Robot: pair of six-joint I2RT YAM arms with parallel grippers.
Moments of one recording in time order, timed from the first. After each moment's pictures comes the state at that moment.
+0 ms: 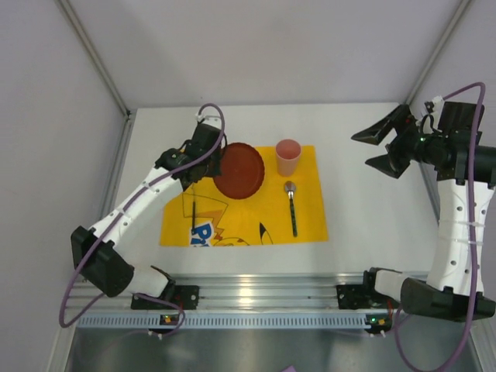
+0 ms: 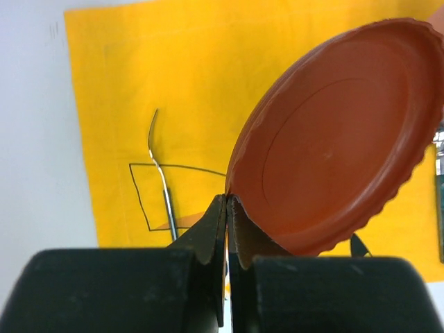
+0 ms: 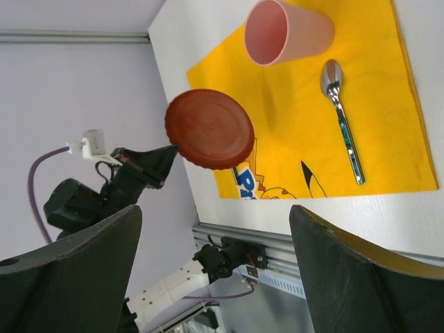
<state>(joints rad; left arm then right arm) -0.58 1.41 1.37 -0.76 -0.38 -0.33 -0.17 1.19 1.68 -1.21 -0.63 0.75</state>
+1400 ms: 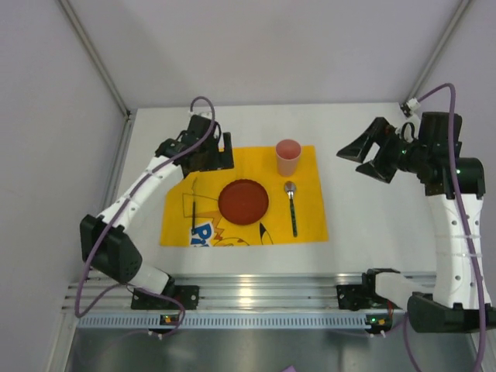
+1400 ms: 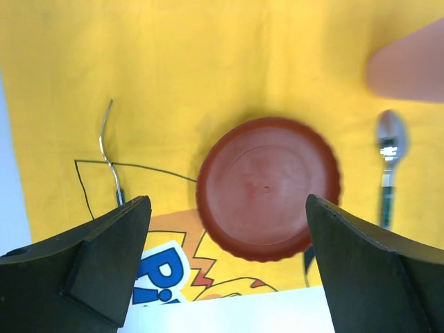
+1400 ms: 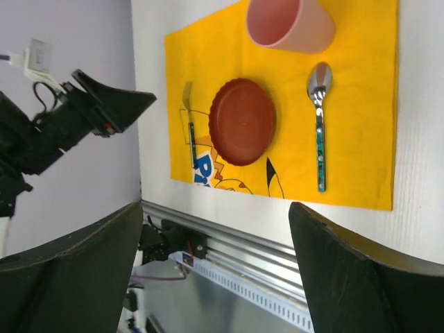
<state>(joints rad) -0.46 1.55 1.38 -0.75 -0.17 -0.46 -0.03 1.13 1.54 -1.12 -0.56 0.61</state>
